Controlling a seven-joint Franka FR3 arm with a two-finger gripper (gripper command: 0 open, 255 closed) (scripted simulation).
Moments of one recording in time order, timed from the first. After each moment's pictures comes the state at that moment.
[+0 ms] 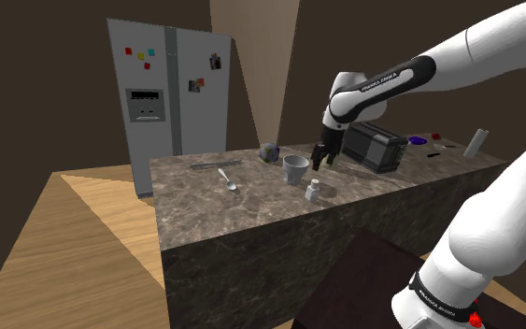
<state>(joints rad) -0.13 -0.19 -0.20 -2.42 -0.03 2.25 -0.18</state>
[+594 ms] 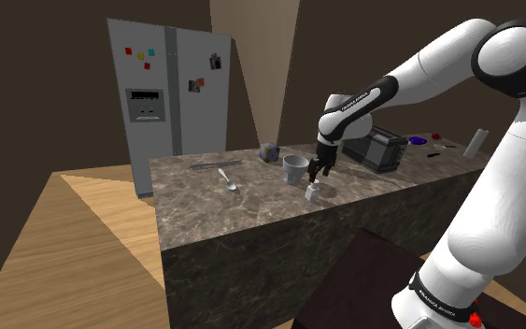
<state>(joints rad) -0.15 0.03 -0.24 -2.38 0.02 2.41 -0.26</state>
